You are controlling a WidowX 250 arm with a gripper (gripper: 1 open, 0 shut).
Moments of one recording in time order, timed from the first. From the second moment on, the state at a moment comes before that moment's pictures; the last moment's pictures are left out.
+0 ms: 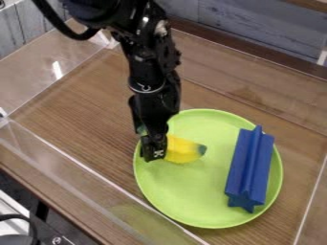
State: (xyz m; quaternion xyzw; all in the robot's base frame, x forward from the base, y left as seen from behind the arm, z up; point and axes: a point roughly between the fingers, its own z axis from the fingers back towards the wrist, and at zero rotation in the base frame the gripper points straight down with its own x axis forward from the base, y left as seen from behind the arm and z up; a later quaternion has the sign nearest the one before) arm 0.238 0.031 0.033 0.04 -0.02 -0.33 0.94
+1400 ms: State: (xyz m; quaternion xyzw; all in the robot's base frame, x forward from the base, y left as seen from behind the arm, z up) arm 0.246 0.041 0.026 0.04 -0.02 -0.32 0.95
